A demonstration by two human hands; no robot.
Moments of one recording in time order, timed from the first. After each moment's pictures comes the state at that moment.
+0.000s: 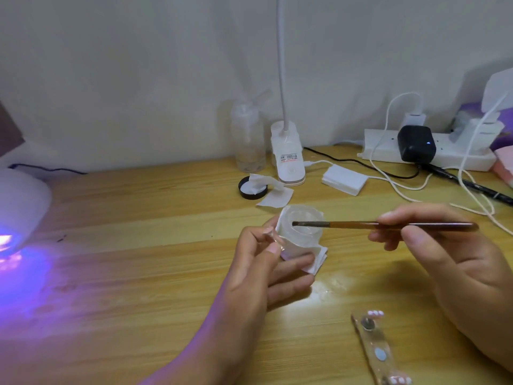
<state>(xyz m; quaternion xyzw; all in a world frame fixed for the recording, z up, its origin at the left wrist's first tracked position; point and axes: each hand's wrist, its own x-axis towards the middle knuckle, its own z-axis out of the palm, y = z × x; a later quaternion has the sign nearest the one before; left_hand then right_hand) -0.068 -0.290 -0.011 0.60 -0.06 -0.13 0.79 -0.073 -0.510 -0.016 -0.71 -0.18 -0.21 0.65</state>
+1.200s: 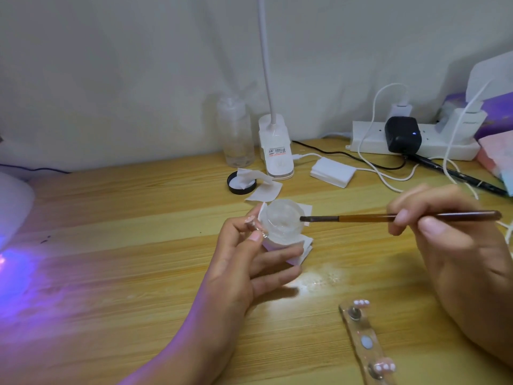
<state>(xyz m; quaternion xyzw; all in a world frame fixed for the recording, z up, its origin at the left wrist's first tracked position) -0.064 -0.288 -0.016 0.58 -0.06 -0.12 0.80 -0.065 -0.521 -0.020 -0.69 -0.23 -0.25 0.64</state>
